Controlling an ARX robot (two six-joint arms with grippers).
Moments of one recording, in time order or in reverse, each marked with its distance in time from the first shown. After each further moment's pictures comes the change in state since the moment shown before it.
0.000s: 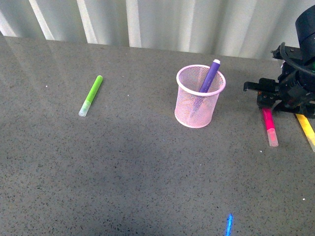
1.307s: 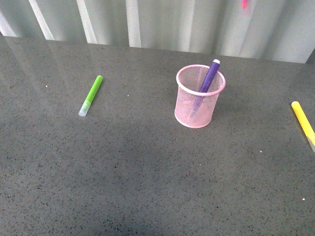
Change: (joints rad) left arm 0.000 0.000 0.000 0.000 0.000 0.000; right arm 0.177 -0.494 -0.447 1.128 -0.433 -0.181
